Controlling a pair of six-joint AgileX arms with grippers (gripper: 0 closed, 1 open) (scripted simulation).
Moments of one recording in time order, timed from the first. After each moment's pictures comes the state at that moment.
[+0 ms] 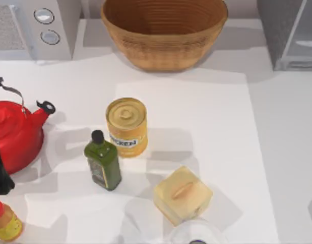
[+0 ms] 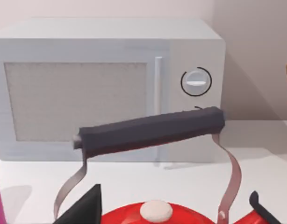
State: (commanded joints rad) left arm 0.00 0.00 0.00 0.00 0.00 0.00; right arm -1.39 1.35 1.18 -1.47 -0.73 -1.58
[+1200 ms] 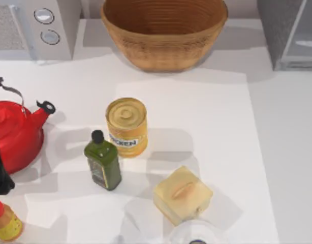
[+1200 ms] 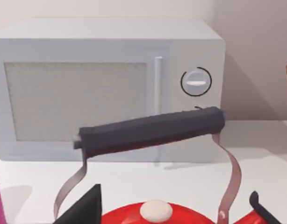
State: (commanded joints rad) left arm 0.00 0.00 0.00 0.00 0.00 0.00; right arm -1.70 1.82 1.33 -1.33 -0.92 -1.88
